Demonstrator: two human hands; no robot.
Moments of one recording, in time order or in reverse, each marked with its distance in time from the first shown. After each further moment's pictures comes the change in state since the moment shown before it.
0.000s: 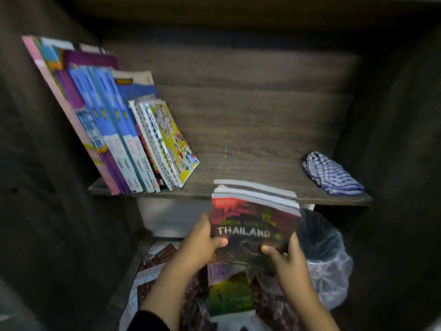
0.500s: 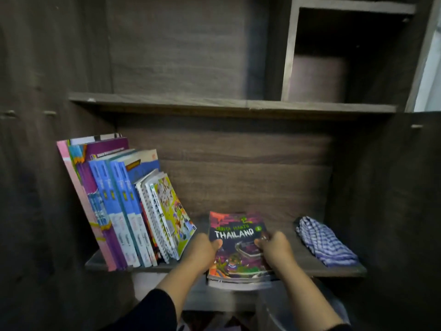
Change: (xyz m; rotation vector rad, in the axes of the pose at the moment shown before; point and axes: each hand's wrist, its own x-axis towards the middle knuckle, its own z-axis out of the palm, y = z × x) left_hand 0.085 0.088 -0.048 0.166 0.146 -0.148; right_hand 0.137 -0.109 0.014 -0.390 0.096 0.186
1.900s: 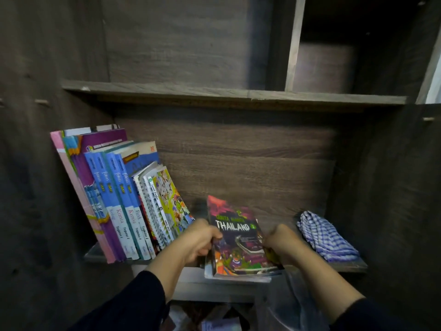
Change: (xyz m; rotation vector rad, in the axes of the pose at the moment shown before) left_hand -0.003 0.018 -0.022 -0.363 -0.267 -0.137; right_hand 0.008 -0.001 -0.022 -0.272 -0.174 -0.006
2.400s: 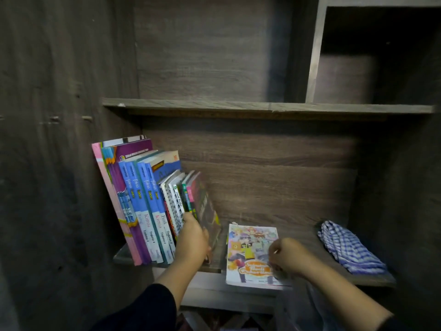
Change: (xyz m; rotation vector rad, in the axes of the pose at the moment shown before) left_hand -0.005 -0.029 -0.038 0.295 0.655 0.325; right_hand -0.015 -0.017 0.013 -0.324 -0.147 -0.181
